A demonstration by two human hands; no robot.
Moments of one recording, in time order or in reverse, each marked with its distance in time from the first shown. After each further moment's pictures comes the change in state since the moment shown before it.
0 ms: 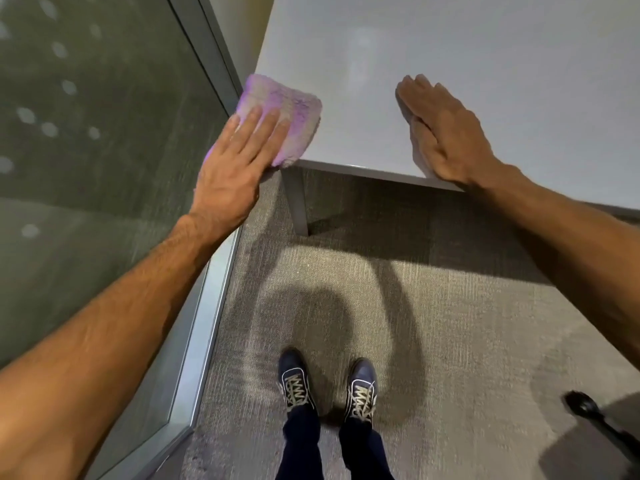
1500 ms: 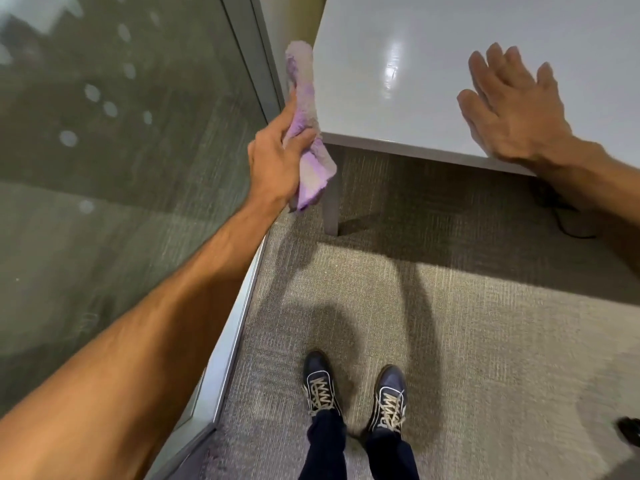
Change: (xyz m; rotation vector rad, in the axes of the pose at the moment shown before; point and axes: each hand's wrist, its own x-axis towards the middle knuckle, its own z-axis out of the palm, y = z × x) left_hand -0.006 0.017 -0.021 -0.940 0.102 -0.860; right_hand 0.014 0.012 0.024 -0.207 0.016 0.214
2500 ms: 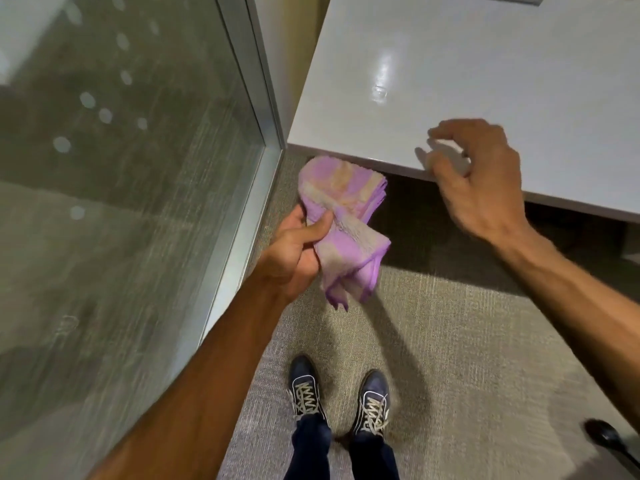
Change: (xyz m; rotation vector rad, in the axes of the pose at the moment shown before) left_hand -0.089 0.011 0.010 -1.241 -0.387 -0.656; right_hand -0.079 -0.088 -0.039 0.484 0.158 0.105
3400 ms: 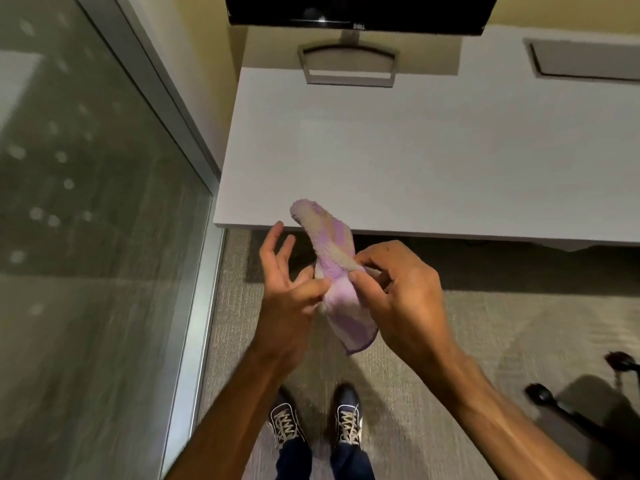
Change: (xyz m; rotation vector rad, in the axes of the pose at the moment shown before) left_hand -0.052 -0.012 0.156 0.356 0.081 0.146; right_hand -0.089 -0.061 -0.100 0.155 -0.040 0.259
